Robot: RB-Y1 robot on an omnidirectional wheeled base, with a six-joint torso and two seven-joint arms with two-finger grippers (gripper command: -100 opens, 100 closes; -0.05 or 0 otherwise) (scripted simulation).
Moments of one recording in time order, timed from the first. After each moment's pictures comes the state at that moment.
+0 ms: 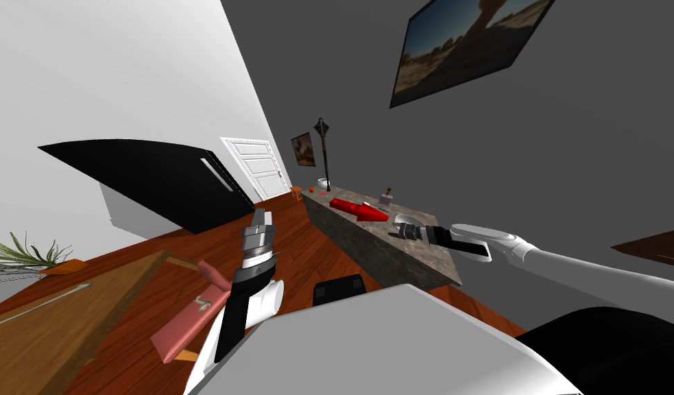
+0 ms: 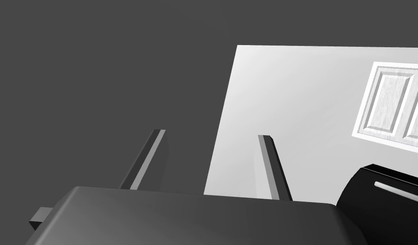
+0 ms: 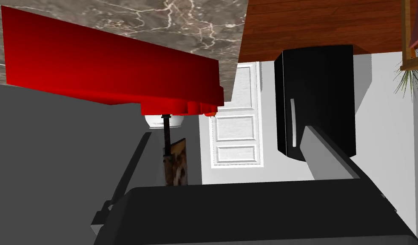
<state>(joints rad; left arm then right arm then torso) 0.53 -0.01 -0.04 -2.36 -0.11 -0.41 -0.11 0.44 -1.44 0.16 -1.60 0.36 -0.62 0.17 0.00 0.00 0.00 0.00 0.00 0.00</state>
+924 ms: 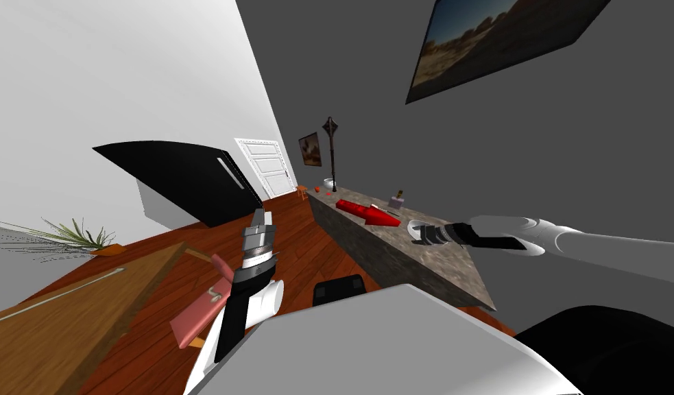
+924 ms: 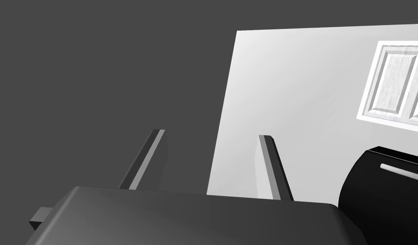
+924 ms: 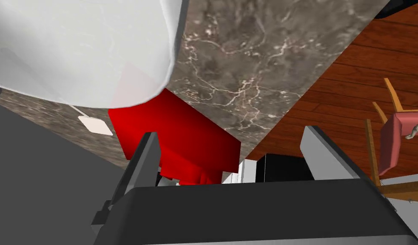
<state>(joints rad) 0.53 -0.01 -0.04 -2.36 -0.11 -0.41 -0.11 0.50 -1.70 0.24 -1.44 0.47 -0.63 0.20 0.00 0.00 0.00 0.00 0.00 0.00</state>
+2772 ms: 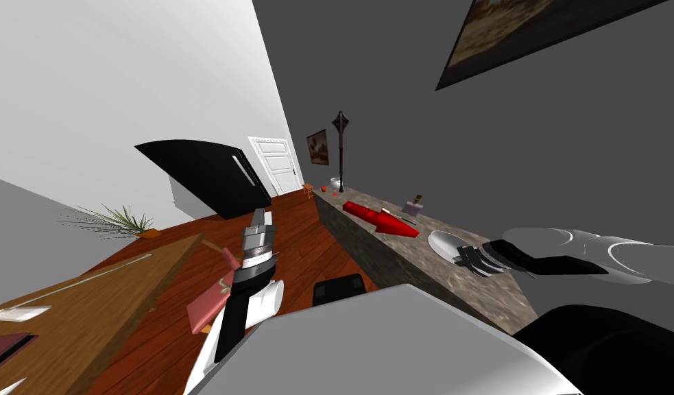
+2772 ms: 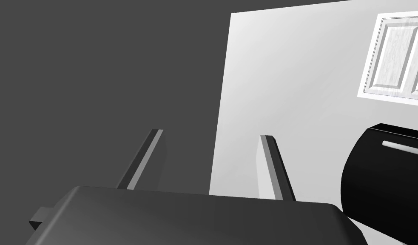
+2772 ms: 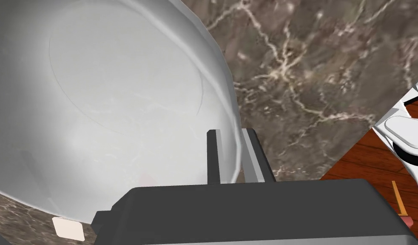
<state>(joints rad) 0.53 -0.01 -0.04 -2.36 -0.11 -0.41 -0.11 0.60 -1.79 0.43 -1.27 0.62 -0.66 0.24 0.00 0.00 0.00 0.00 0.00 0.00</state>
